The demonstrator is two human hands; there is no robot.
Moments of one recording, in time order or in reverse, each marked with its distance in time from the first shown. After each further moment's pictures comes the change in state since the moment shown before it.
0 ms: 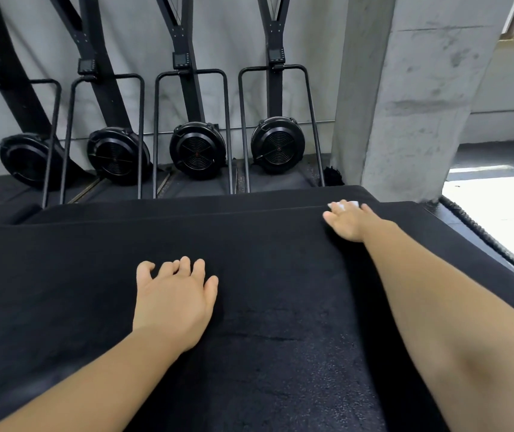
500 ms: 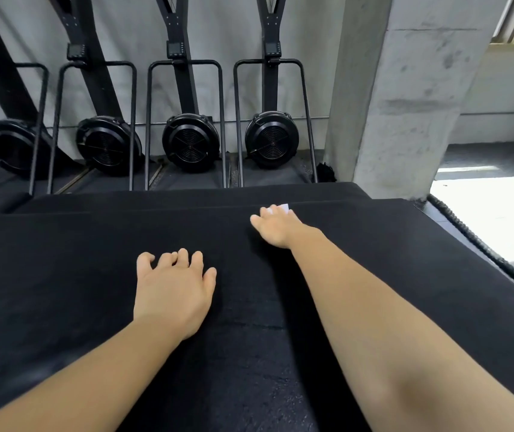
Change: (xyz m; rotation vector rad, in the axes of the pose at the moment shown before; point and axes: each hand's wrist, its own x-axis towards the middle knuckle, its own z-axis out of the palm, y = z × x) left_hand 0.000 -0.001 -0.002 -0.041 0.005 0.011; right_hand -0.017 -0.119 0.033 0.032 -0.119 -0.189
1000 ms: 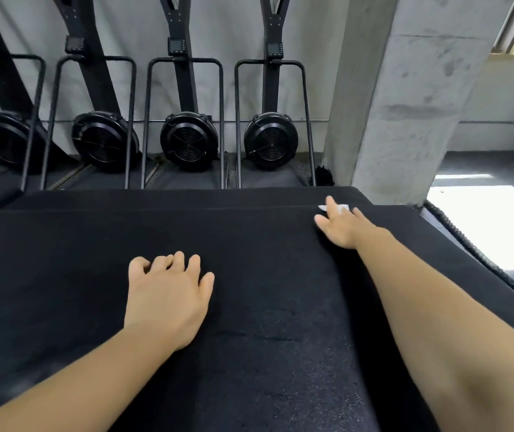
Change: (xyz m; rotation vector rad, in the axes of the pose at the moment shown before) left_hand 0.002 -0.005 0.008 -0.041 0.058 -0.008; right_hand -0.021 0.108 -0.032 0.060 0.092 0.229
